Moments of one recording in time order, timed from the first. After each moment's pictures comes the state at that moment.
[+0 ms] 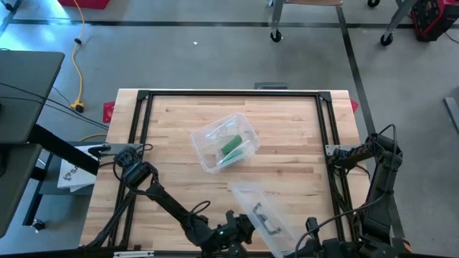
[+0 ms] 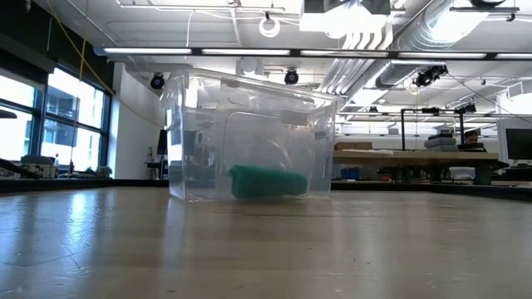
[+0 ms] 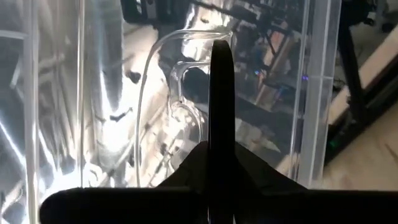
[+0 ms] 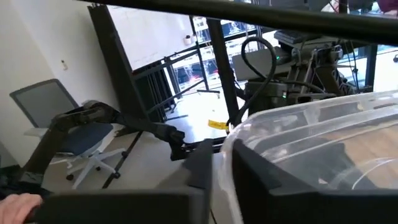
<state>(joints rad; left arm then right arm) -0.68 2.31 1.72 1.09 -1.02 1.65 1.14 1.71 1.63 -0.04 1.01 0.38</state>
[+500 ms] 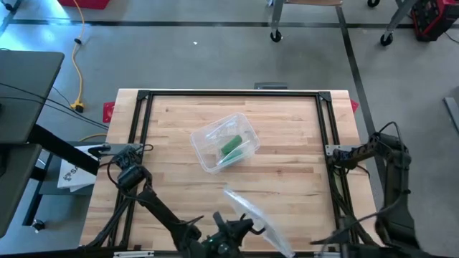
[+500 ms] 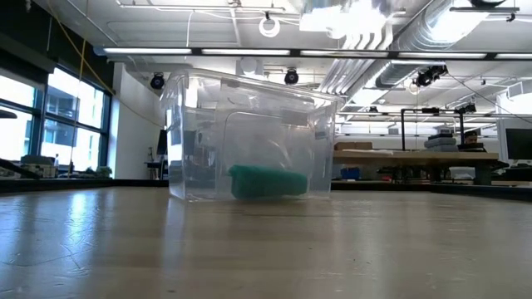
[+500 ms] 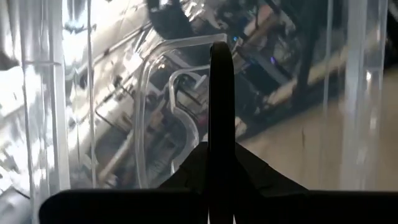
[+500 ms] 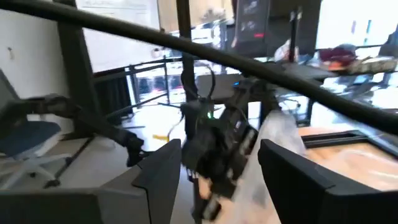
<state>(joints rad) -0.77 2.30 1.73 0.80 -1.33 1.05 1.28 1.68 1.63 -0.04 1.31 0.19</state>
